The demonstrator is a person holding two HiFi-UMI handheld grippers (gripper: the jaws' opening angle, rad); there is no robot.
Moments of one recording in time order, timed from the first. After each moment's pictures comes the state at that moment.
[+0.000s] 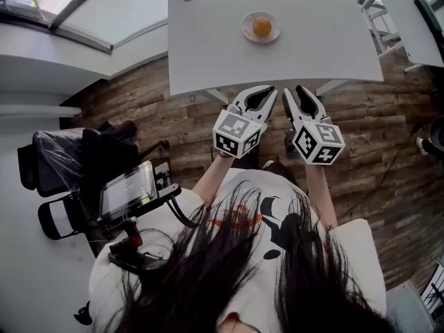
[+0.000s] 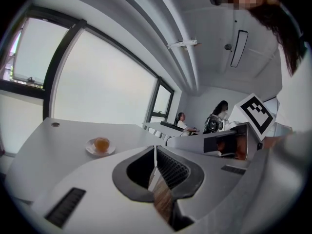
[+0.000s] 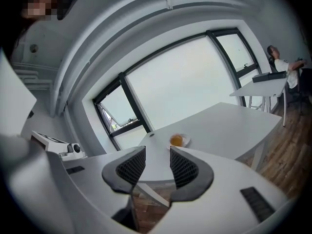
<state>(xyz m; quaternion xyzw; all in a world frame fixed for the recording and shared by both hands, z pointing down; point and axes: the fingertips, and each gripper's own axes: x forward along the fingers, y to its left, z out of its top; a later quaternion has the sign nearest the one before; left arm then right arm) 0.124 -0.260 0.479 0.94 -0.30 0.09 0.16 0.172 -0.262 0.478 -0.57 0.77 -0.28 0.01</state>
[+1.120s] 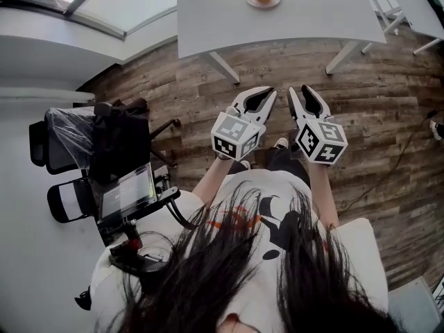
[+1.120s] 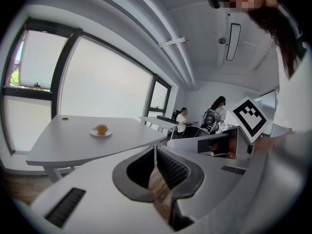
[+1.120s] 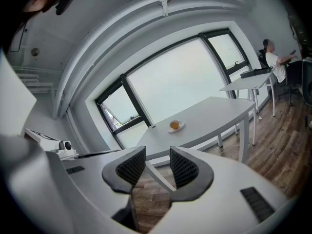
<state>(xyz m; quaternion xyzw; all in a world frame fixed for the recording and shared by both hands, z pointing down) 0.099 -0.105 0.485 0.93 -0.31 0.13 0.16 0.163 -0.112 0.498 -0.58 0.76 -0.30 0.01</state>
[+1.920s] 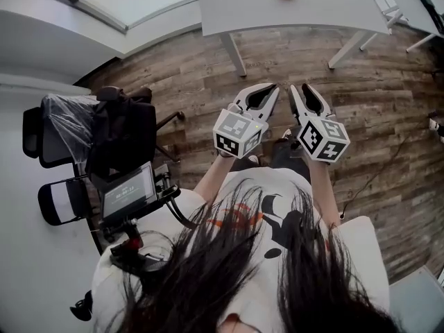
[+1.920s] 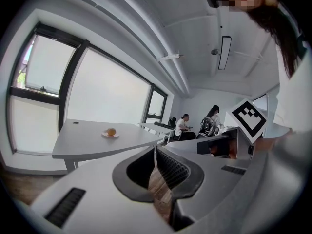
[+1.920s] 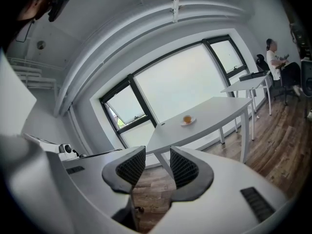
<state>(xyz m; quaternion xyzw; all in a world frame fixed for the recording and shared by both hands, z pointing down) -0.031 -0.018 0.457 0.94 -0.30 0.08 0.14 0.031 -0.023 0.472 -0.60 0.75 -0.28 0.02</state>
